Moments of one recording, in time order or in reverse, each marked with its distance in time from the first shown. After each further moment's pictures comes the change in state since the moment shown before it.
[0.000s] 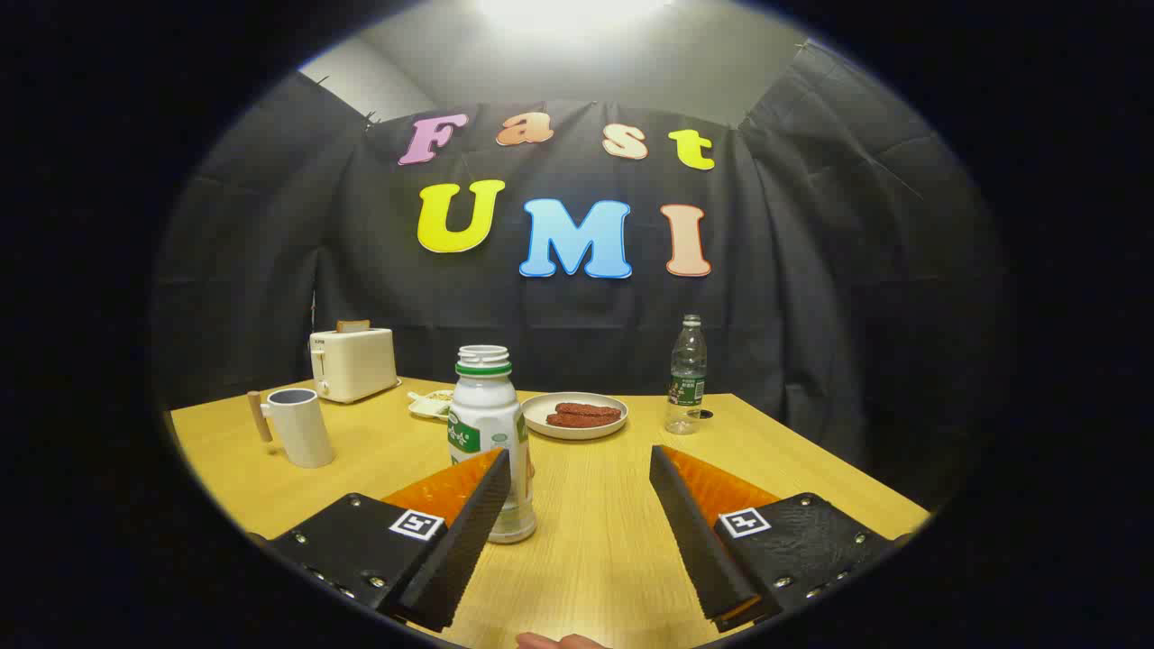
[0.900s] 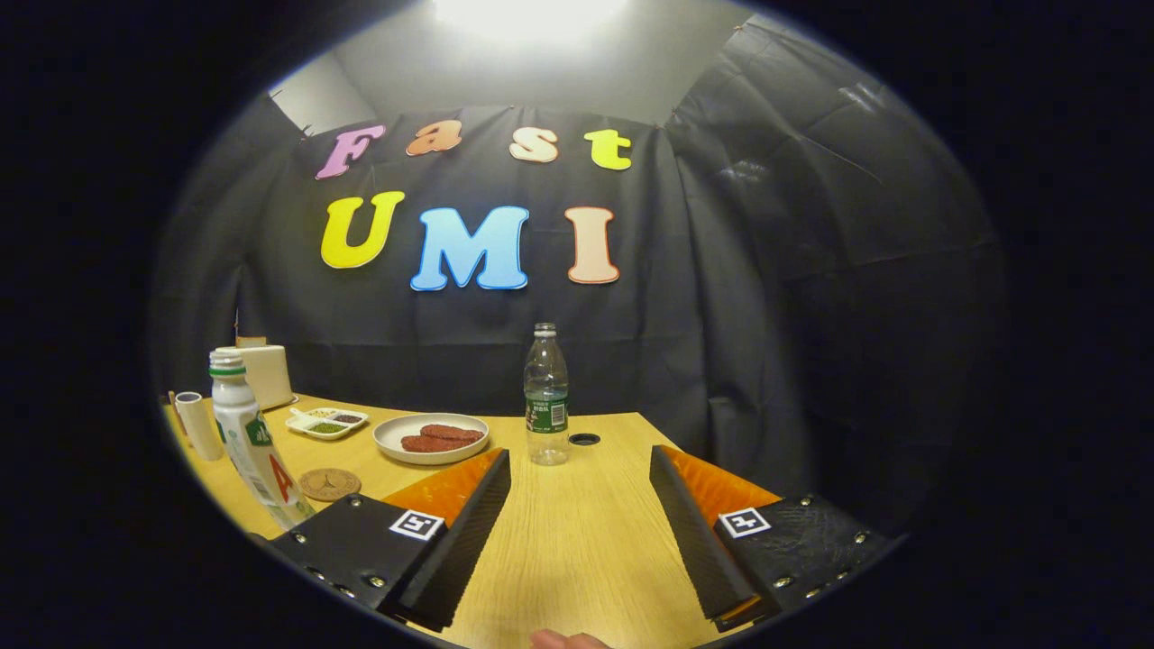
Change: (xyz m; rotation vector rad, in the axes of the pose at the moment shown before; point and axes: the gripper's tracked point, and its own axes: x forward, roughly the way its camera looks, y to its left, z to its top) arm 0.061 -0.157 0.013 0.088 -0.043 -0.153
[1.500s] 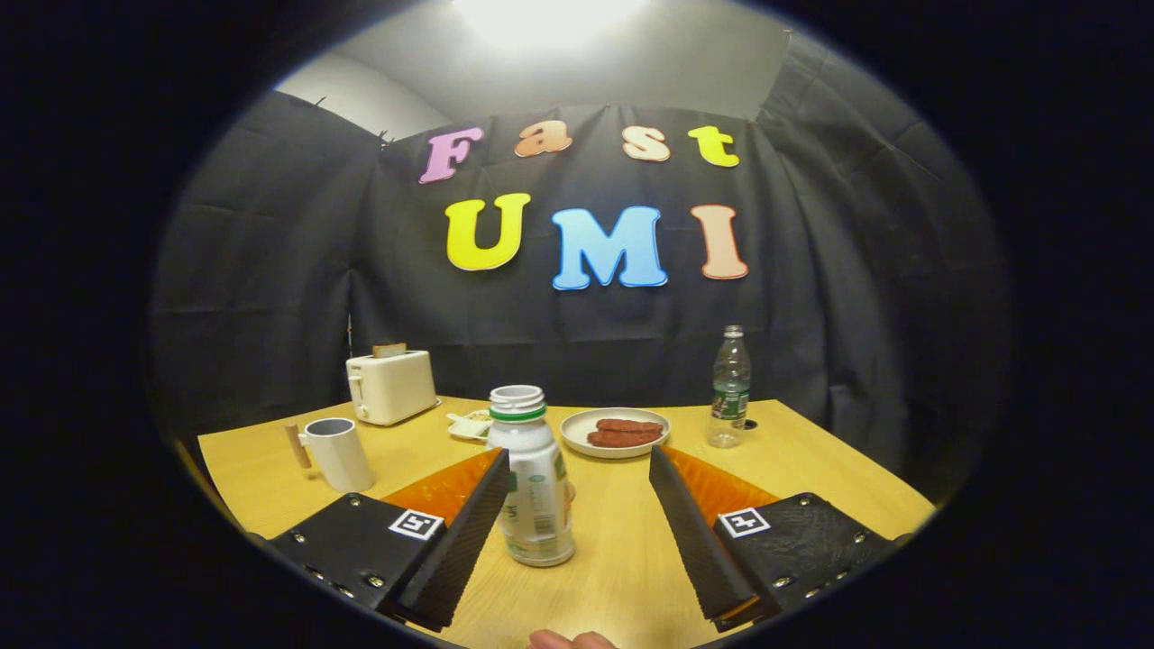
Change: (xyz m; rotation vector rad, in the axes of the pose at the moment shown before) arm -0.070 0.195 -0.004 -0.020 0.047 0.322
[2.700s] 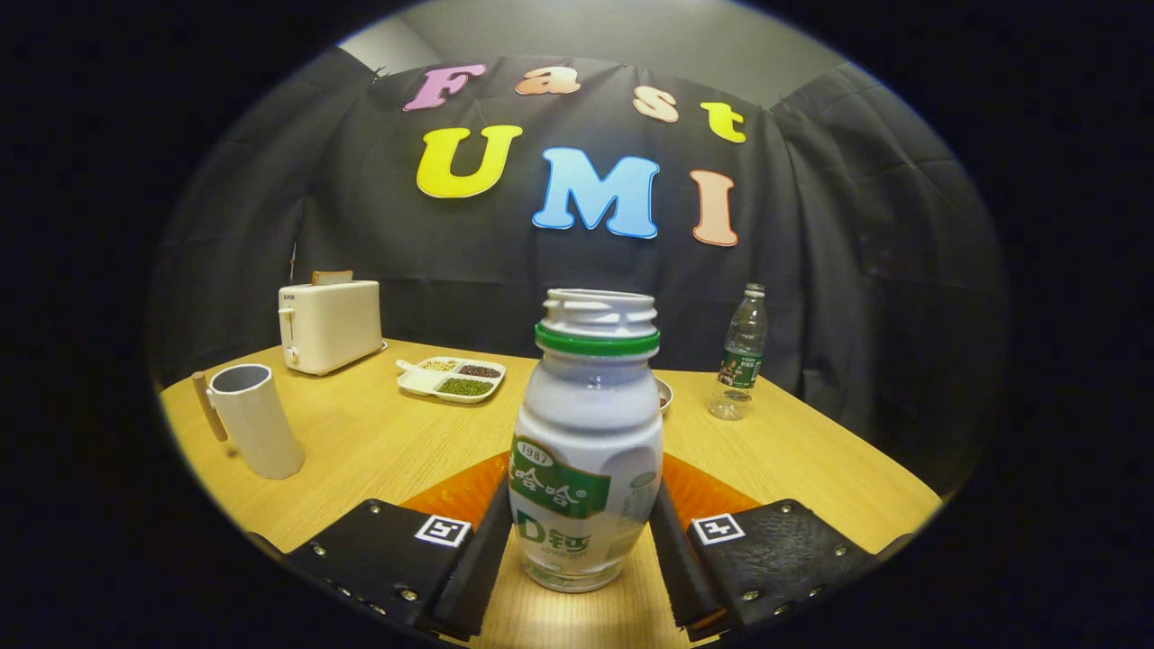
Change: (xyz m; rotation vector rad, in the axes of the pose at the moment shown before) arm 0.079 0.025 -0.047 -0.096 0.154 -0.213
